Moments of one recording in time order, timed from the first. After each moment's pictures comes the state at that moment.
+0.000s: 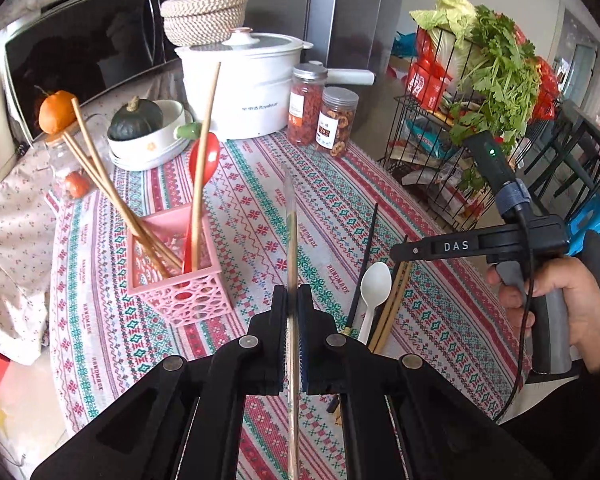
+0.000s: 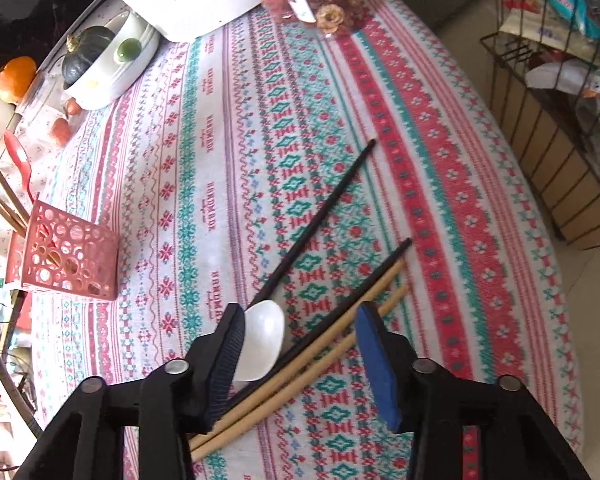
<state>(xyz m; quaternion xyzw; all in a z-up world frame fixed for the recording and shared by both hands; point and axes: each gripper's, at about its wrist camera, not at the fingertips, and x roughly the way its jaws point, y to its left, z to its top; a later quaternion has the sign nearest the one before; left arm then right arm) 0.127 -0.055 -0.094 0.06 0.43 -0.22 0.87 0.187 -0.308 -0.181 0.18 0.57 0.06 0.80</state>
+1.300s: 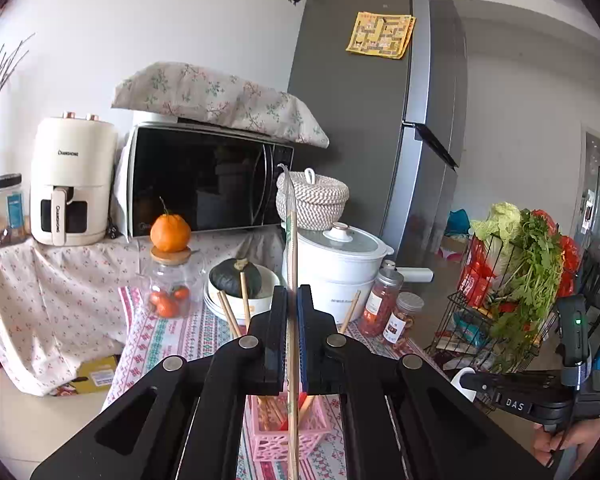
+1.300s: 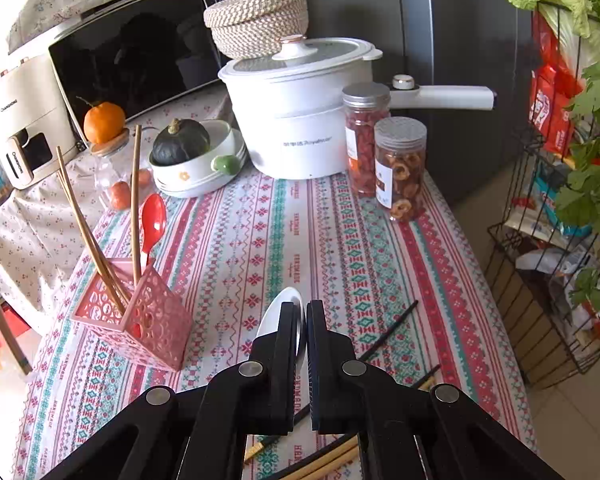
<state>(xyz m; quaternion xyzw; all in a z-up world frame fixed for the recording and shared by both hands) 0.126 0.037 -0.024 -0.07 0.14 -0.11 0.98 0.148 -0.240 -0.076 0.06 0.37 0.04 0.93</state>
